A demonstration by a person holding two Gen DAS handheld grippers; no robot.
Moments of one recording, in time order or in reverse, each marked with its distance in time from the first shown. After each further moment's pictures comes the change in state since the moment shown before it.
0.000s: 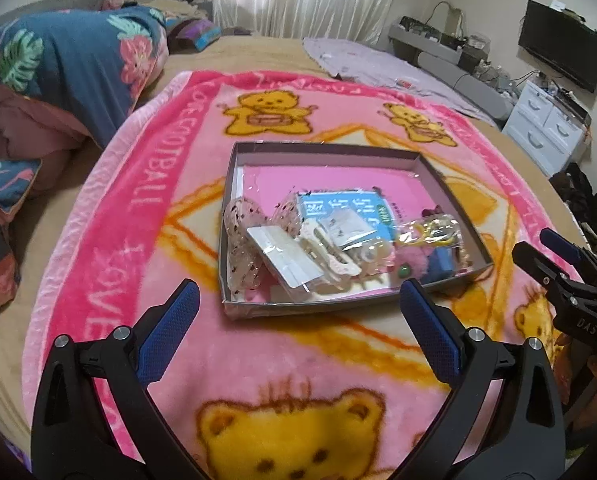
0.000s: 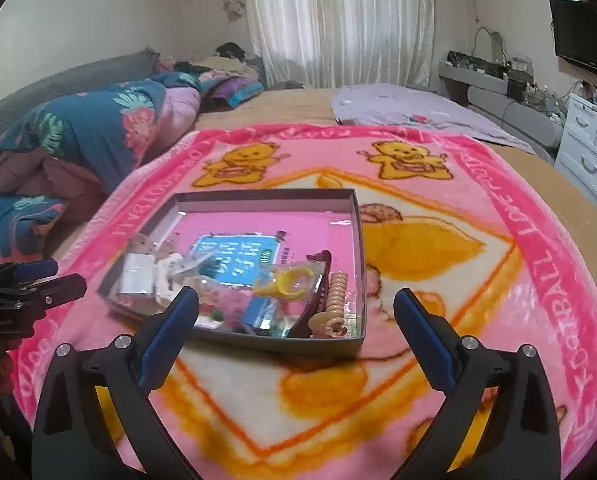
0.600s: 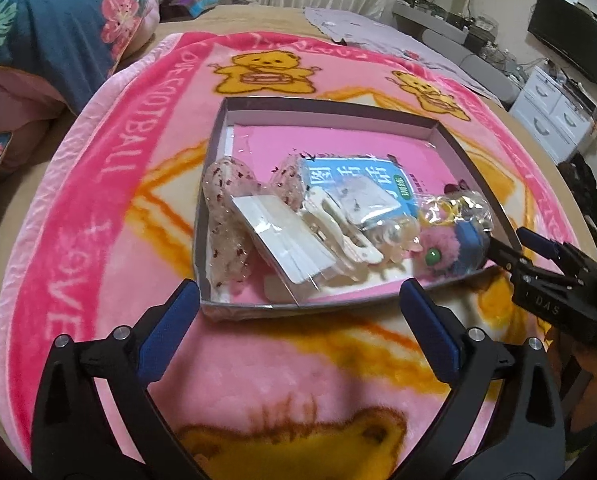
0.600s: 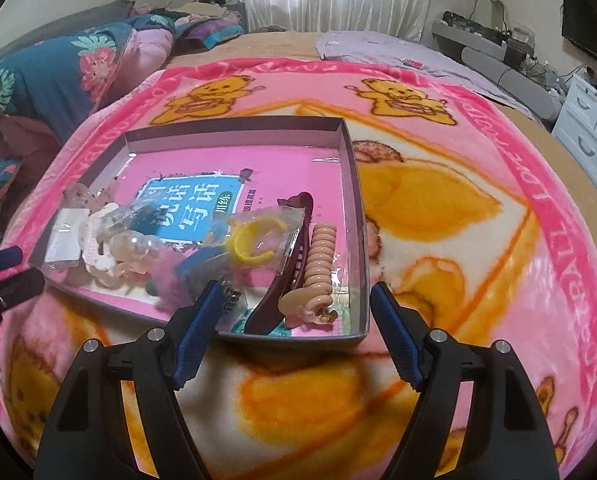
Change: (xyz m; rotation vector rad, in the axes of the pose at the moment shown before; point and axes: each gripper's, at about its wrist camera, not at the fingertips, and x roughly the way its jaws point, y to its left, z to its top) left arm 0.065 0.010 -0.005 -0.027 0.116 -0.015; right arm 0.091 -0.009 -0.016 -0.012 0.220 -0.104
